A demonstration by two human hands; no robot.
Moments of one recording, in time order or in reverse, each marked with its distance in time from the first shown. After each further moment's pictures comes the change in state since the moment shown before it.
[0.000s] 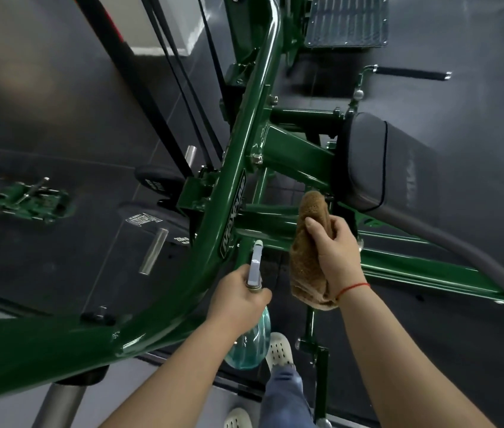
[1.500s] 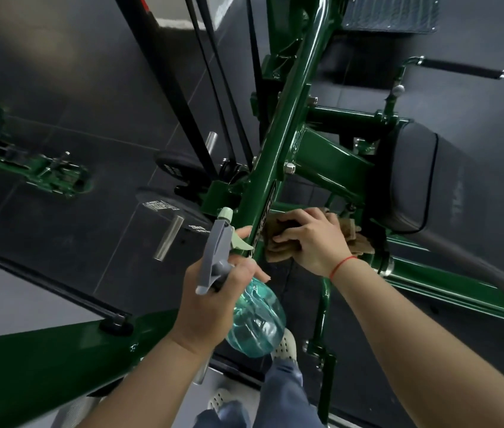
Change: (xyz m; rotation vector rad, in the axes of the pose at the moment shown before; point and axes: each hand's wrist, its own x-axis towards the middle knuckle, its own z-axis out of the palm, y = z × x) left_hand -0.018 0.033 -0.076 -0.451 0.177 0.469; right_hand 0.069 -0.012 0.057 -1.127 -0.430 -0.765
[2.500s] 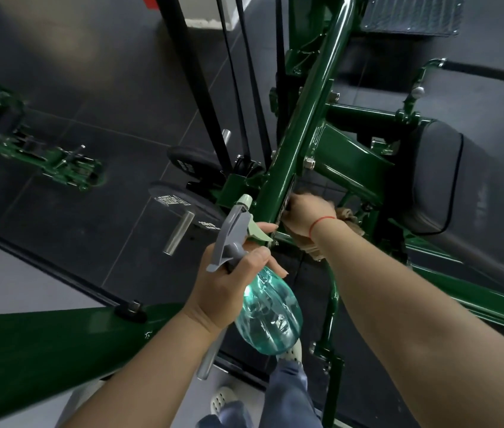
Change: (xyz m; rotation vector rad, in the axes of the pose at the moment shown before) left_hand 0.010 -0.006 -0.008 -0.017 -0.099 0.012; right_hand 0.069 -0.027 -0.011 0.040 -0.252 0.316
